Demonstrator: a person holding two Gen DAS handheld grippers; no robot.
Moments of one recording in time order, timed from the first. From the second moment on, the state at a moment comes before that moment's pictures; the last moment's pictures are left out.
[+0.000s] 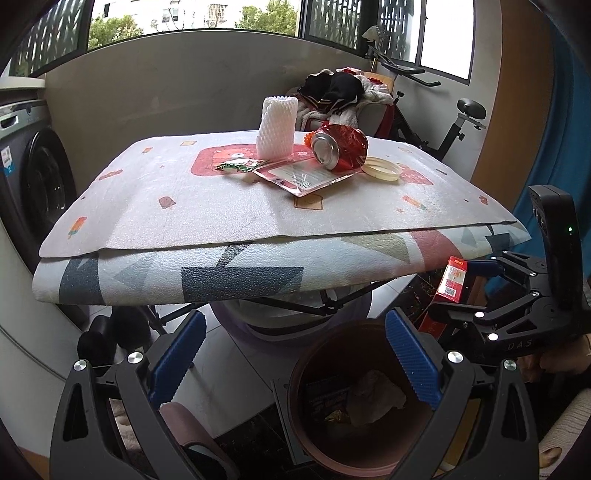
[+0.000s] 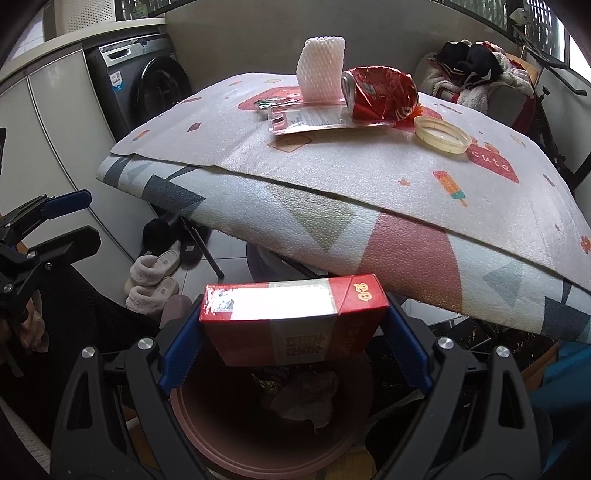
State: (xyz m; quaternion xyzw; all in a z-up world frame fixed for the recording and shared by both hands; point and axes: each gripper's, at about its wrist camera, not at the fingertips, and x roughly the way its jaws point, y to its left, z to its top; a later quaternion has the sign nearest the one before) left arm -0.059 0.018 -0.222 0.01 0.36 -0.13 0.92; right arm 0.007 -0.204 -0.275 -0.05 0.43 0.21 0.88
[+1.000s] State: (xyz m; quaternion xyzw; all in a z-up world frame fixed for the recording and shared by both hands) left arm -0.016 0.033 -0.218 -0.06 0.39 -0.12 0.91; right arm 0.046 -0.249 -0.261 0.03 0.42 0.16 0.89
